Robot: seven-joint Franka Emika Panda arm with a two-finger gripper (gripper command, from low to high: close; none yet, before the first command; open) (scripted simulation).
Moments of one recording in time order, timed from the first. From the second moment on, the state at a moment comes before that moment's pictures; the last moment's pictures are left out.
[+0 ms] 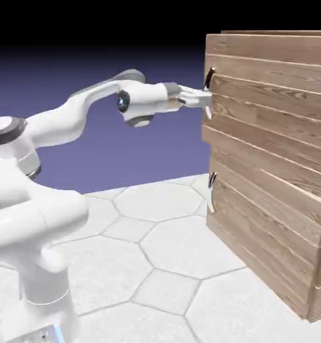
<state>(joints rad) -1.17 -1.48 1.18 -2.23 2.34 2.65 2.90</state>
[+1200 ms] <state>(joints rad) -0.80 -1.54 0.11 -3.00 1.68 1.57 2.46</state>
